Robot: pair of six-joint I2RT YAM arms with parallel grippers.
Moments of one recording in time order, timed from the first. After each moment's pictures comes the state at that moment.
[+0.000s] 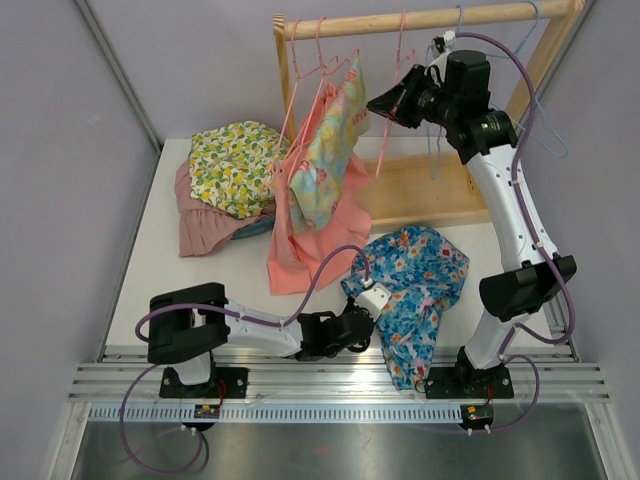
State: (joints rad) left arm -1.40 1.69 0.76 0.30 -0.51 -0.39; right arm 0.28 1.79 2.16 -0.59 -0.43 0.79
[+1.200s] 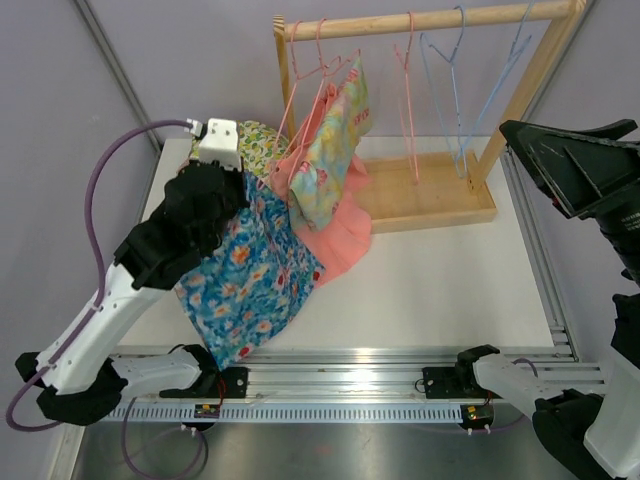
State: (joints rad) left arm -0.84 1.07 1.50 -0.66 -0.71 -0.08; right arm 0.28 1.02 2.08 -0.45 -0.41 1.07
